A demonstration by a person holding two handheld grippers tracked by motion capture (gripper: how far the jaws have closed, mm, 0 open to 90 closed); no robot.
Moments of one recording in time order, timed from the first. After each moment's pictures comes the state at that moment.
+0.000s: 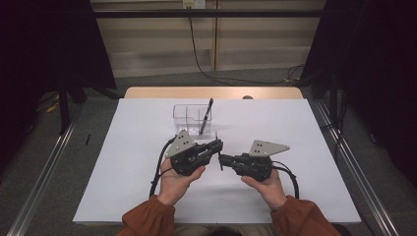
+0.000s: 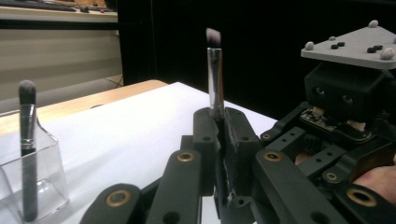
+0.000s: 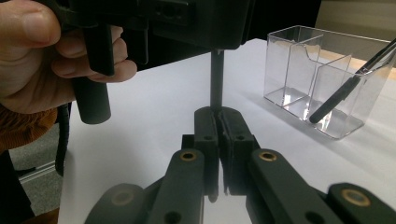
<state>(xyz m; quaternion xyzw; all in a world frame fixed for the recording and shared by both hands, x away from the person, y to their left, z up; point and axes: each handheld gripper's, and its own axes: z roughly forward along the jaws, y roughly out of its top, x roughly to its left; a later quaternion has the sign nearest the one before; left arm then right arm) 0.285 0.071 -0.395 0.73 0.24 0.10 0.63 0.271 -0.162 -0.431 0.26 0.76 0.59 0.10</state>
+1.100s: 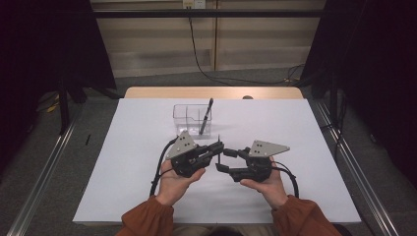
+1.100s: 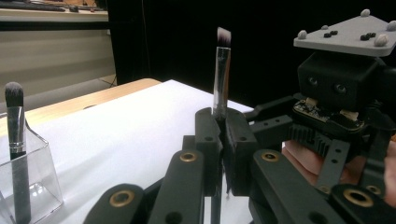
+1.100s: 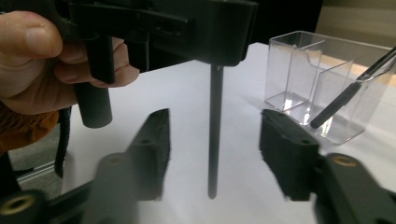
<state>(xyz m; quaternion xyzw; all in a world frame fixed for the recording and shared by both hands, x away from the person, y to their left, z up) 0.283 0.072 -0.396 0.74 0.23 0.10 0.63 0.270 -0.161 -0.430 0.25 0.75 0.59 0.11</state>
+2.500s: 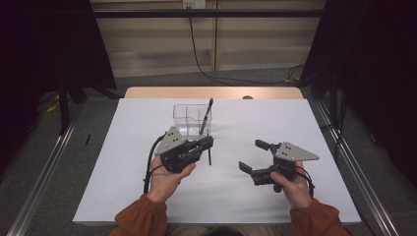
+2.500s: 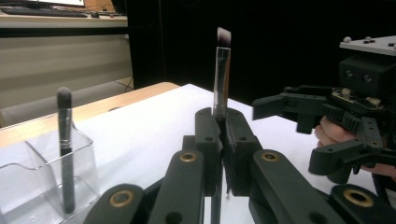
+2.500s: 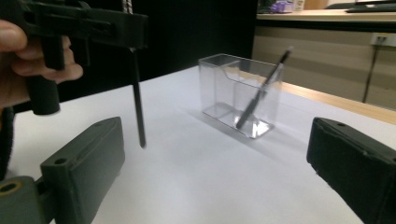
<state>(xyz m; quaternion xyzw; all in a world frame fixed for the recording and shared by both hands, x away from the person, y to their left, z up) 0.291 0.096 -0.387 0.73 0.25 0.13 0.62 0.253 -0.216 -0.431 0.31 0.70 0.60 0.21</state>
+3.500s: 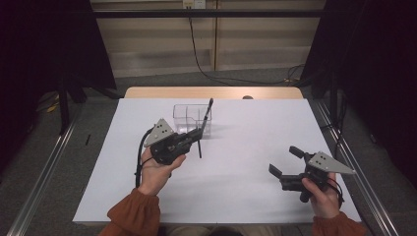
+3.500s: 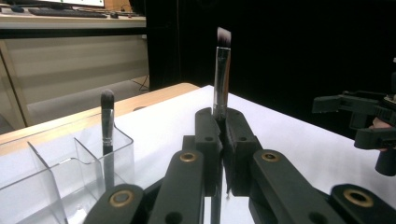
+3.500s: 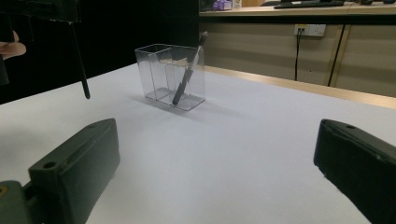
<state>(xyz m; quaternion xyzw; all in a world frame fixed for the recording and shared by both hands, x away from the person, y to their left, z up) 0.309 0.117 -0.380 0.73 0.27 0.14 0.62 0.222 -0.281 -0.439 0.39 0.67 0.57 0.26</state>
